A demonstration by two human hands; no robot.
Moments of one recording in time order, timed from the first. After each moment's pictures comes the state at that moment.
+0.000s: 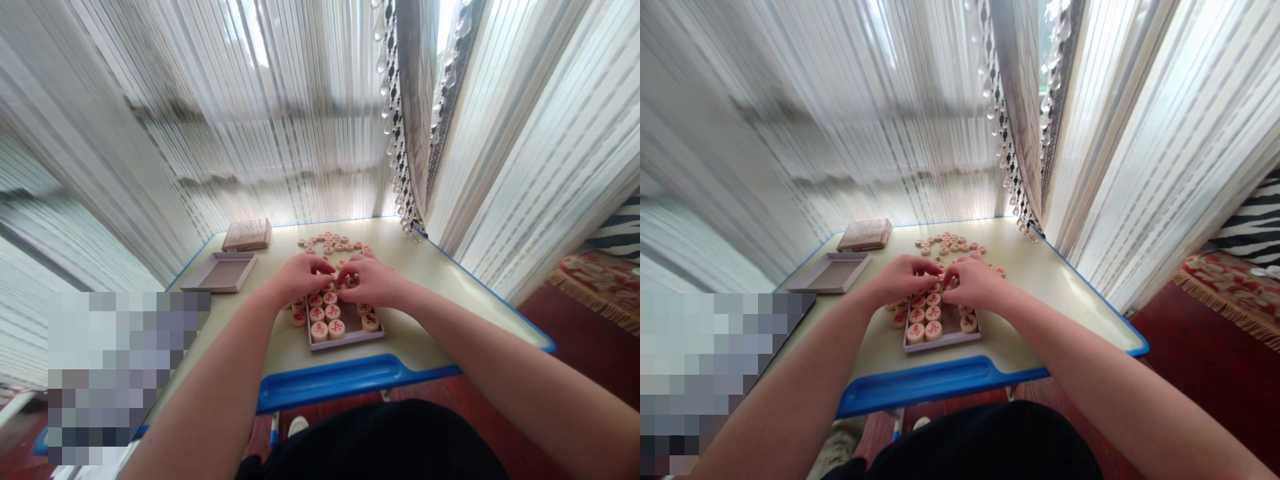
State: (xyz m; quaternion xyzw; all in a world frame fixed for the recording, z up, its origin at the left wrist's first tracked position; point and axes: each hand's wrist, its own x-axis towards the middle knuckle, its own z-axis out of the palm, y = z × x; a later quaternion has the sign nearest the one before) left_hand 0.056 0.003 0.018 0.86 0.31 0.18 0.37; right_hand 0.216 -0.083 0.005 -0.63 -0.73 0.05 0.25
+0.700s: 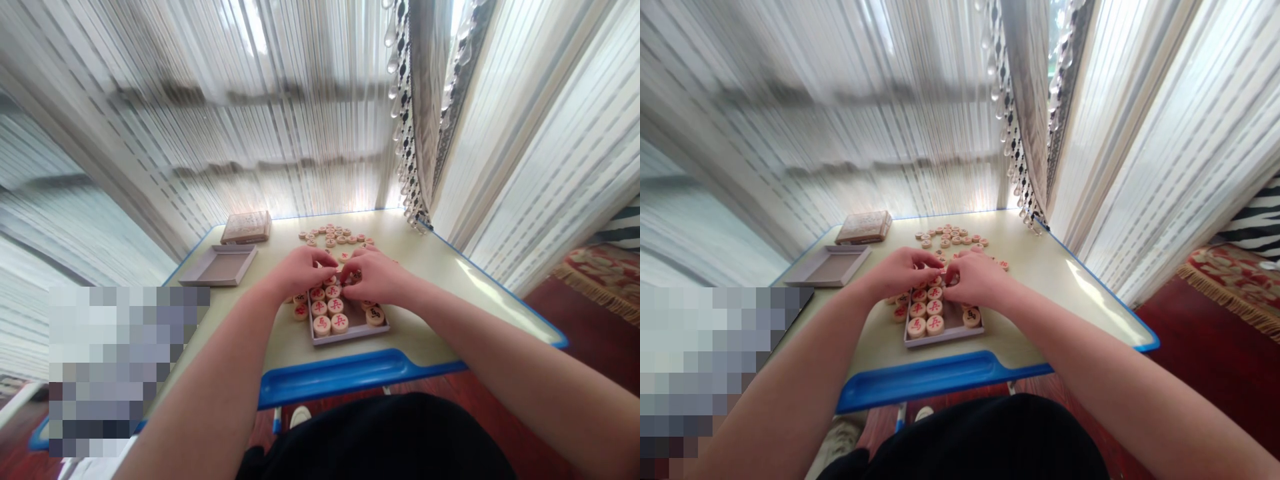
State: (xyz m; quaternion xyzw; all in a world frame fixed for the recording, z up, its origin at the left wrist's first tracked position) left_hand 0.056 0.006 0.015 0.86 0.30 0.19 0.36; right_hand 0.213 -0.084 0.002 -0.64 -0.73 0.03 0.23
